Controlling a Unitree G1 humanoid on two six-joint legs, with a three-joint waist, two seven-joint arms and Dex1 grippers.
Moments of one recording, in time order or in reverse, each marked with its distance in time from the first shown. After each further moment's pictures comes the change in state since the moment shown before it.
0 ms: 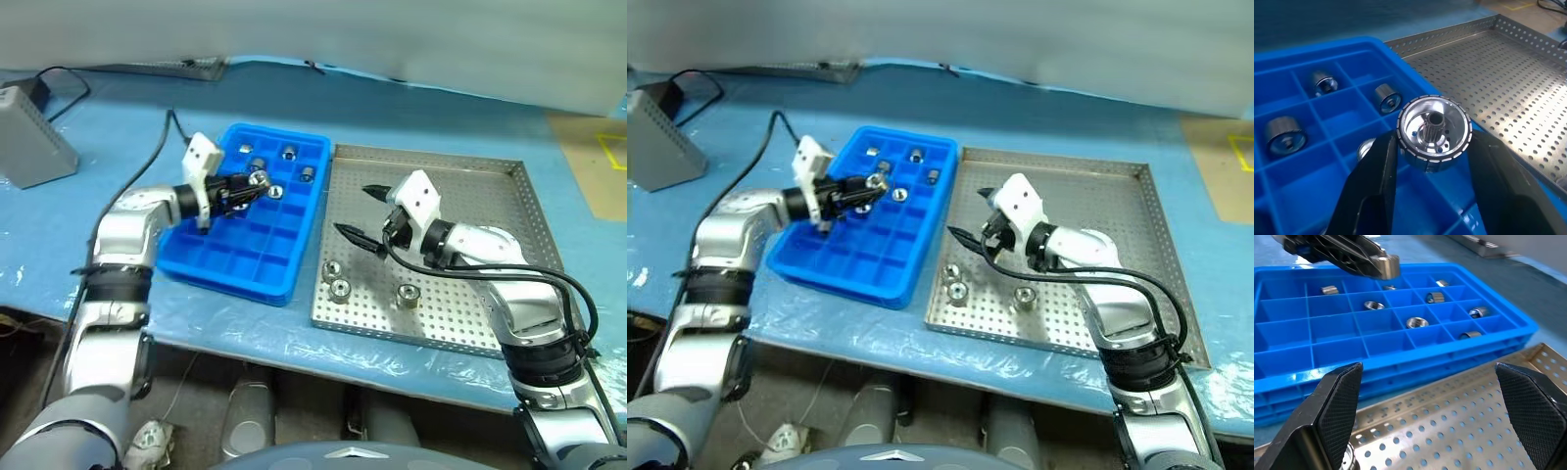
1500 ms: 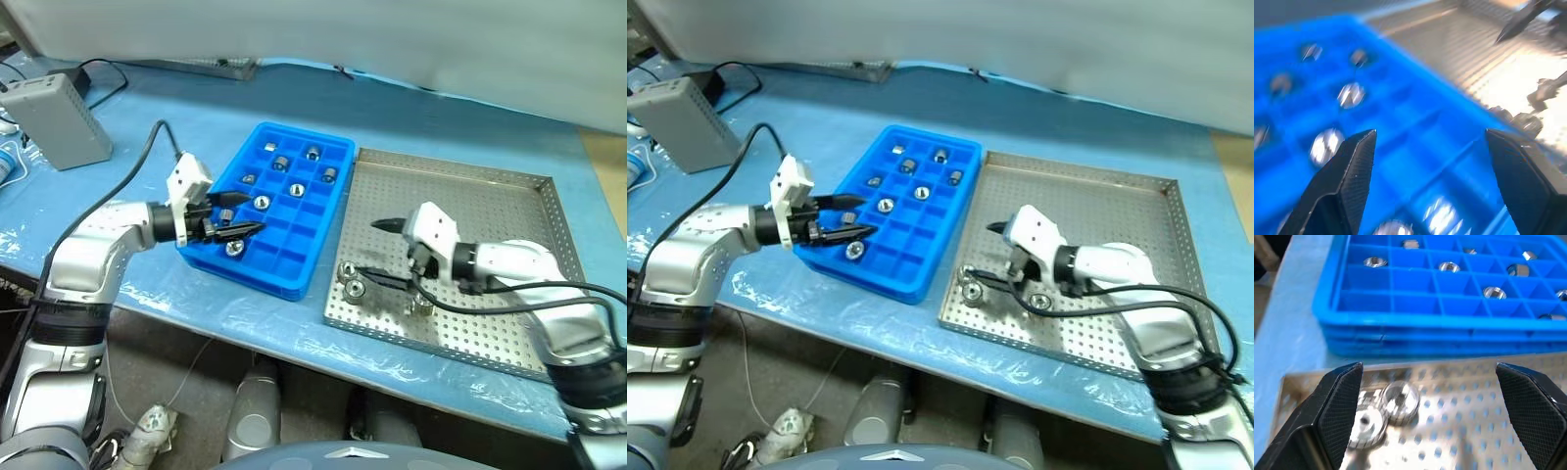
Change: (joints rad) left arm 0.116 0.162 -0.138 -0.279 -0.172 -0.019 -0.132; right arm 0.183 -0.271 -0.071 -0.134 0.078 0.014 0.238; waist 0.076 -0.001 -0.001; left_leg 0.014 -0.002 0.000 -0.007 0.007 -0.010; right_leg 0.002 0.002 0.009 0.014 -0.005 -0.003
